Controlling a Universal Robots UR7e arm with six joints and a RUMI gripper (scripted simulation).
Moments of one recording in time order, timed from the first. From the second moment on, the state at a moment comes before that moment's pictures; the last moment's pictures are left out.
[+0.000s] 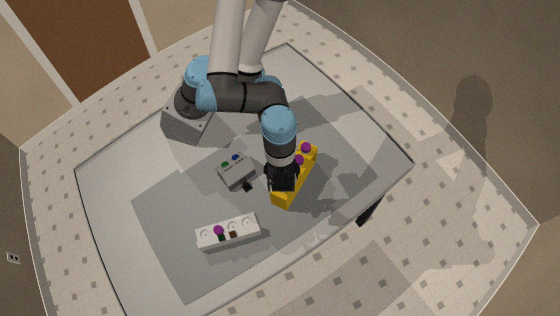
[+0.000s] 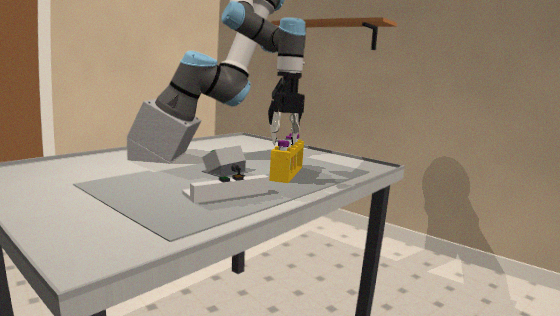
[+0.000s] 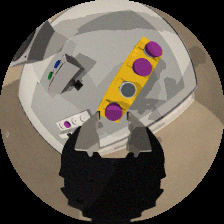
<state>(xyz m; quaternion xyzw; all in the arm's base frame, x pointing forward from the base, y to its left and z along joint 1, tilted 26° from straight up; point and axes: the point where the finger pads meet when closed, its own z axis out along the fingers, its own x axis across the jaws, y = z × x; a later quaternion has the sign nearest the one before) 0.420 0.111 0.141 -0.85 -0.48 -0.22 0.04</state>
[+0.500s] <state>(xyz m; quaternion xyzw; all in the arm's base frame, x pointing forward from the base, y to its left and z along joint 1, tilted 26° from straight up) 0.420 0.110 0.141 -0.96 -0.14 -0.19 0.13</state>
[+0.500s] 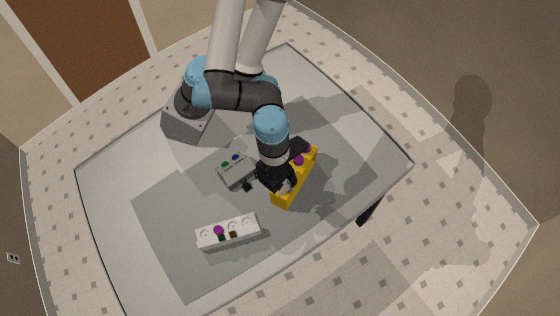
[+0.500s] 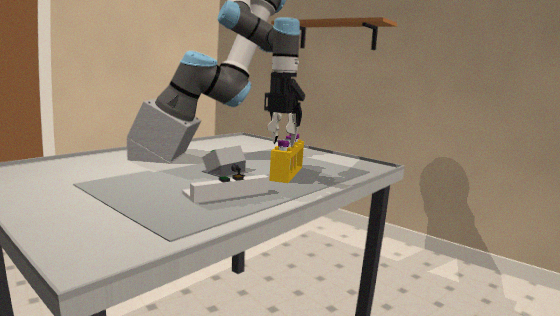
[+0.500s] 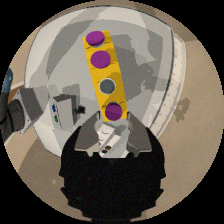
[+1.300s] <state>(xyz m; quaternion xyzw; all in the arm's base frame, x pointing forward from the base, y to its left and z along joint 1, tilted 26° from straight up) 0.420 0.111 0.141 -0.97 0.00 -0.17 0.15</state>
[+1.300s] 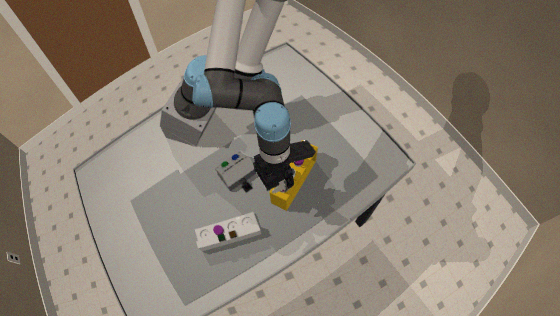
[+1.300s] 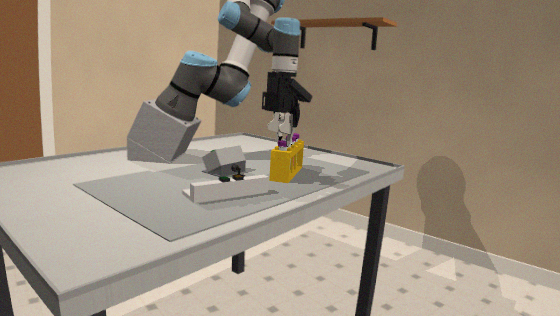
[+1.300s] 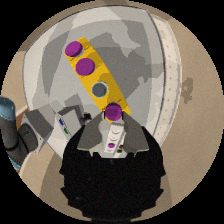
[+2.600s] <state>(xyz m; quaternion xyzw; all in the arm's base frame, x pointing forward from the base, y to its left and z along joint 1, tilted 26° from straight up) 0.419 0.111 0.141 -0.84 -0.49 -0.22 0.04</state>
